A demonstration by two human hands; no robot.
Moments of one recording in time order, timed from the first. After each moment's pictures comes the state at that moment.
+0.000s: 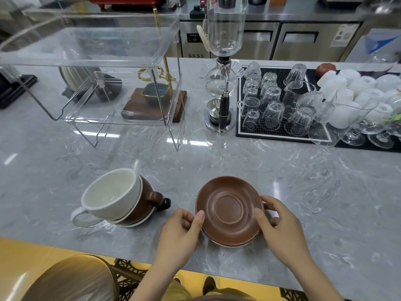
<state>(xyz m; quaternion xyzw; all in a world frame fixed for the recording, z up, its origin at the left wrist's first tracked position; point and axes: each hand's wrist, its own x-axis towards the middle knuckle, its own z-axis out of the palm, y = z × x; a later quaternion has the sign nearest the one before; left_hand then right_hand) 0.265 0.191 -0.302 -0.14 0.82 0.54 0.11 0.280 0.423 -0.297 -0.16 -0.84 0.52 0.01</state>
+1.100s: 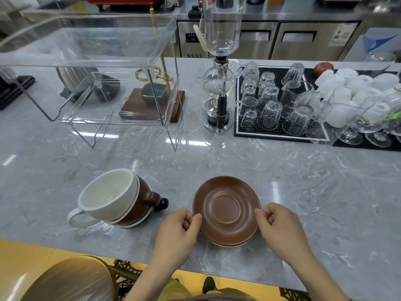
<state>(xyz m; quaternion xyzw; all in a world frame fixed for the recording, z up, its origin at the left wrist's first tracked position) 0.264 0.191 -0.288 -0.06 0.88 0.46 0.07 0.275 0.428 -0.291 -0.16 -0.91 0.37 -0.02</state>
